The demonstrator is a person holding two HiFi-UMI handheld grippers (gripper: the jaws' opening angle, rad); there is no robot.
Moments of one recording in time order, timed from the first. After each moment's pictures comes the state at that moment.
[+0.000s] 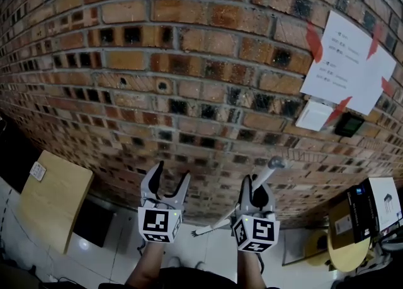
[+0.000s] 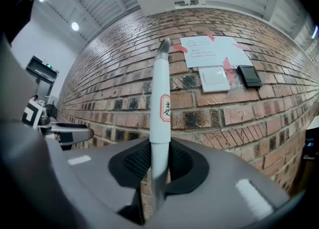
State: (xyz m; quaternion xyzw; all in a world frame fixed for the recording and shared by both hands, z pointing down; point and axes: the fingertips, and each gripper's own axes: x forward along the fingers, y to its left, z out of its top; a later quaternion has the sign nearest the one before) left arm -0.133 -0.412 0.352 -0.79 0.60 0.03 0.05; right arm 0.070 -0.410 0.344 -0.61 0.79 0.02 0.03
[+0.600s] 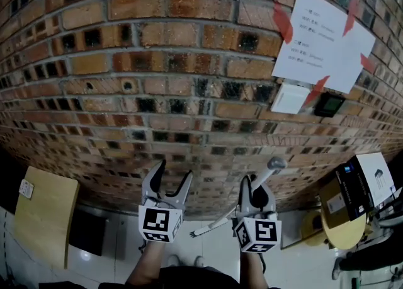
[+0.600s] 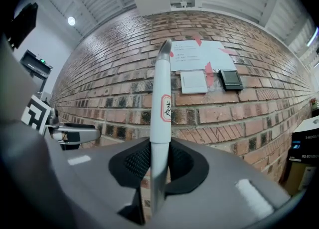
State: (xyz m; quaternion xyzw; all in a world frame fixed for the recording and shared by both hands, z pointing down) left arm -0.066 -0.424 0.362 -0.85 0.52 0.02 0.04; right arm 0.121 -0.386 0.354 -0.64 0.76 0.02 0.03
